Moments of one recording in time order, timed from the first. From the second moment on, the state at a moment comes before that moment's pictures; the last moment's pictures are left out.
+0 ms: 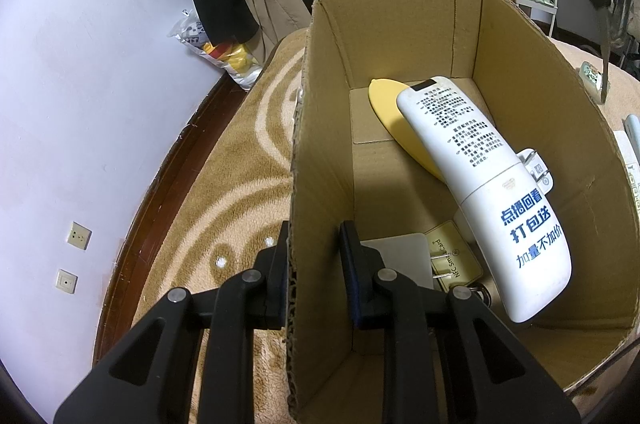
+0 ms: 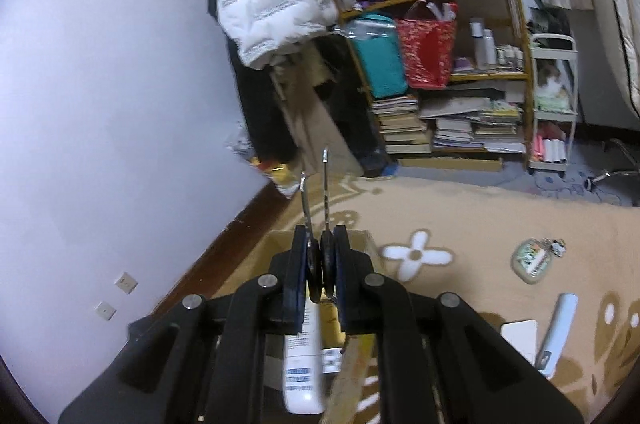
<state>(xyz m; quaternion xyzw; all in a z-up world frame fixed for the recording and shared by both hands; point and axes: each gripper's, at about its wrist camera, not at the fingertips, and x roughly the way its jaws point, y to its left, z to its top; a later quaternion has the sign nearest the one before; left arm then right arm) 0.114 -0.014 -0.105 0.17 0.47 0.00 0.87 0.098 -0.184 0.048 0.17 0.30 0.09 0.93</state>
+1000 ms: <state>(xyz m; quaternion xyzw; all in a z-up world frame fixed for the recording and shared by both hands) 0.113 -0.009 -0.105 0.16 0.47 -0.01 0.87 0.122 -0.128 -0.021 0.09 0.40 0.10 0.91</state>
